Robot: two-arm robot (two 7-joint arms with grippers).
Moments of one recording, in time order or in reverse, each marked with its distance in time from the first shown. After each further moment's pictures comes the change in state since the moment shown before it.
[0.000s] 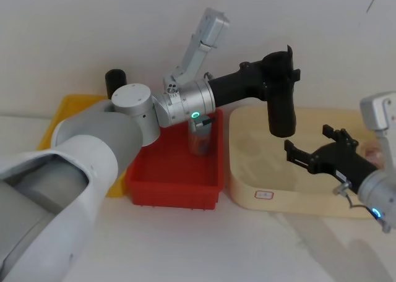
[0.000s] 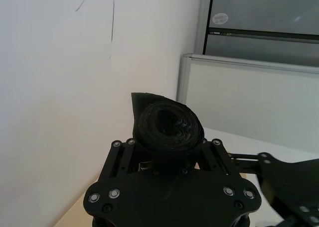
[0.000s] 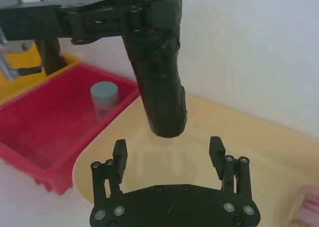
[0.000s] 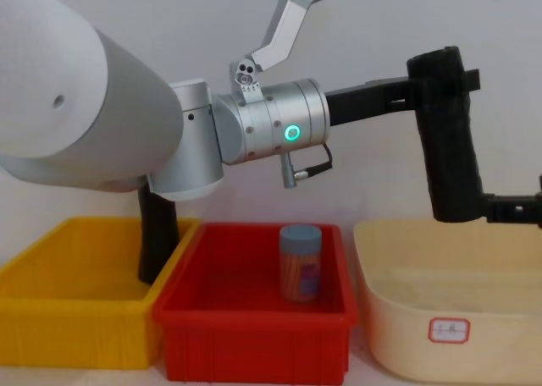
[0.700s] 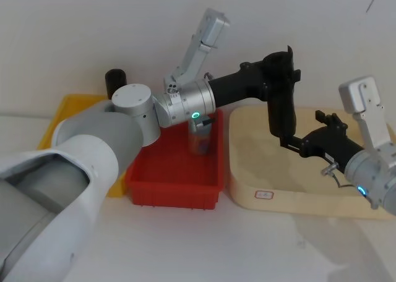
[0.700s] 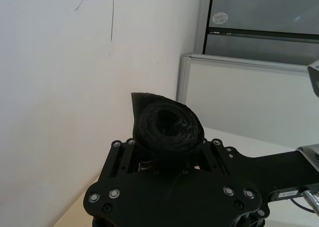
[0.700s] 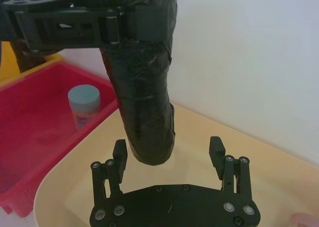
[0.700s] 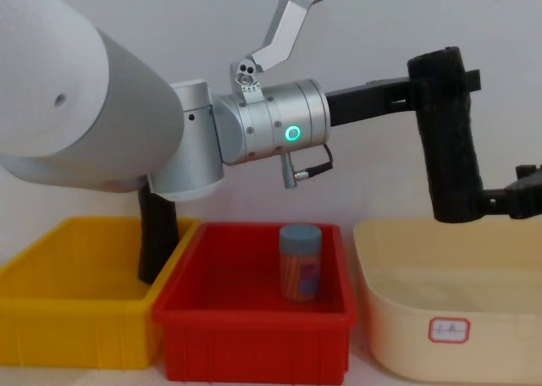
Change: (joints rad) left arm -0.003 -0.003 0.001 0.007 -0.002 -0.003 -0.002; right arm 0.144 -0.022 -0.063 0.155 -0.075 -0.026 -0.006
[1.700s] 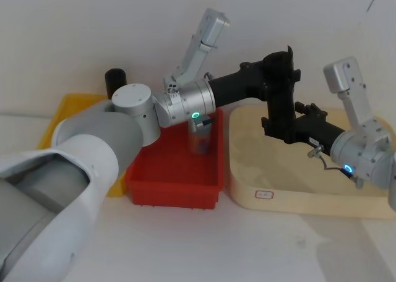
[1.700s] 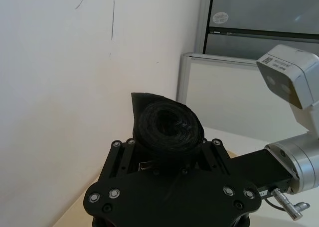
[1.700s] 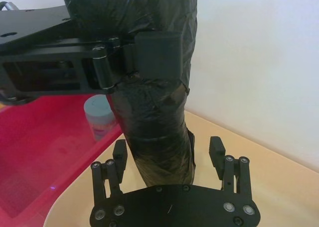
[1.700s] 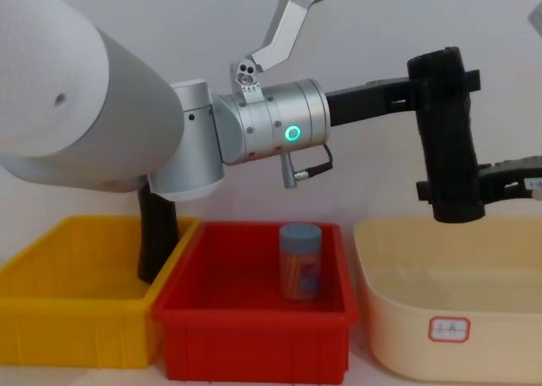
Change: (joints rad) left arm -0.001 0.000 0.000 0.001 0.000 0.000 0.000; right arm 0.161 -0.028 -0.046 0.173 0.054 0.025 0.114
